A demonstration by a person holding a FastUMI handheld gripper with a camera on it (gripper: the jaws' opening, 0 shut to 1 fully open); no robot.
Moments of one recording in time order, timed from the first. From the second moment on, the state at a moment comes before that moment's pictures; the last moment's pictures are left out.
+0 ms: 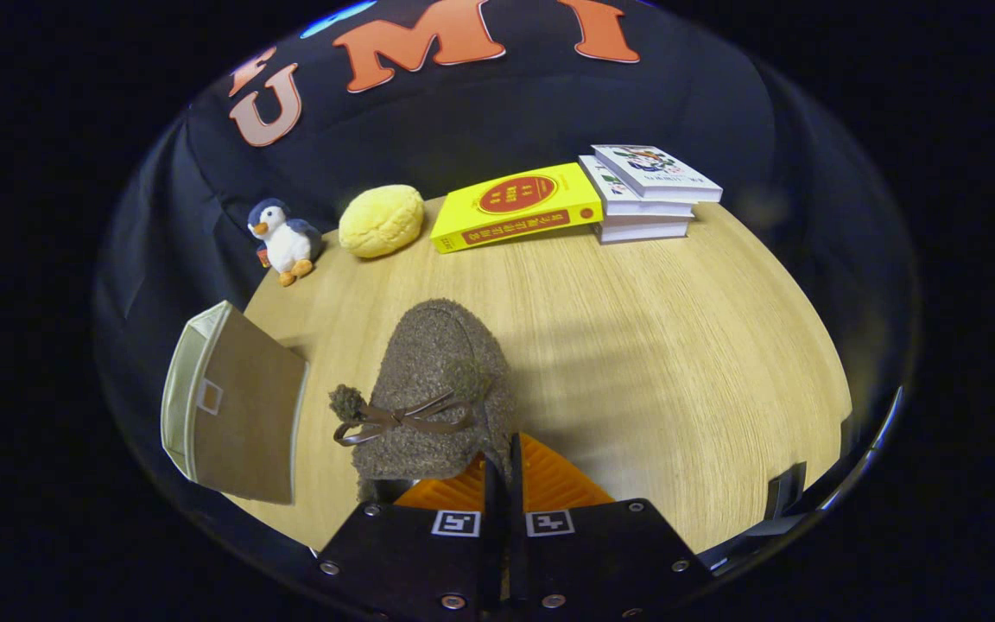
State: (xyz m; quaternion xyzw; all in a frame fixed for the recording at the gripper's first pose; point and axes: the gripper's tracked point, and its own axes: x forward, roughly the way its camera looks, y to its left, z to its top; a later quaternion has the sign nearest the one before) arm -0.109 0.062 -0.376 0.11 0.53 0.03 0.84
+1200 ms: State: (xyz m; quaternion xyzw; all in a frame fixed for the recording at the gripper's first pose) arm -0.084 0.365 -0.286 0.09 0.55 0.17 0.81
